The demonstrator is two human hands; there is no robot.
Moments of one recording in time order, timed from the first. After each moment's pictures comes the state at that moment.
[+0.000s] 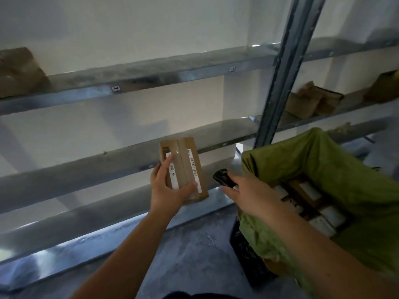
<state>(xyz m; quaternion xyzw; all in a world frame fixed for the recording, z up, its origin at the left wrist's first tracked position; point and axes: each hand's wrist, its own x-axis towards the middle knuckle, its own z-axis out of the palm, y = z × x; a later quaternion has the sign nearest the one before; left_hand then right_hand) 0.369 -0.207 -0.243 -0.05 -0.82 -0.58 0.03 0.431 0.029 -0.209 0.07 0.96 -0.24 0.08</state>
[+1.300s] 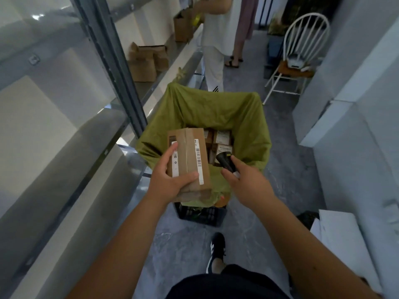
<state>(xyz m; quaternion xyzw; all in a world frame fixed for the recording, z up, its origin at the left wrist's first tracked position) 0.339 -0.054 -0.260 -0.38 -0.63 -0.54 -0.41 0.558 0.025 -0.256 0.63 0.72 -0.29 -0.07</state>
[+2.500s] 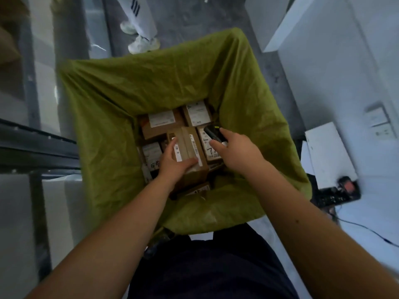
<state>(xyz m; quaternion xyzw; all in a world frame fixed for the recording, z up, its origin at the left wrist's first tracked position) 0.274 0.271 -0.469 -0.36 -0.70 -0.20 -0.58 0.472 0.276 -0.374 0.76 0.54 -0.36 0.02</state>
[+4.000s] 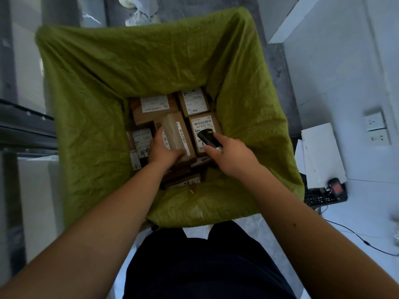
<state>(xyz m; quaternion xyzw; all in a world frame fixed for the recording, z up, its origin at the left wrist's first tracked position) 0.278 0.279 -0.507 -0.39 -0.75 -0.13 -0.51 0.482 0.256 -0.386 0.74 0.55 -0.39 0.07</state>
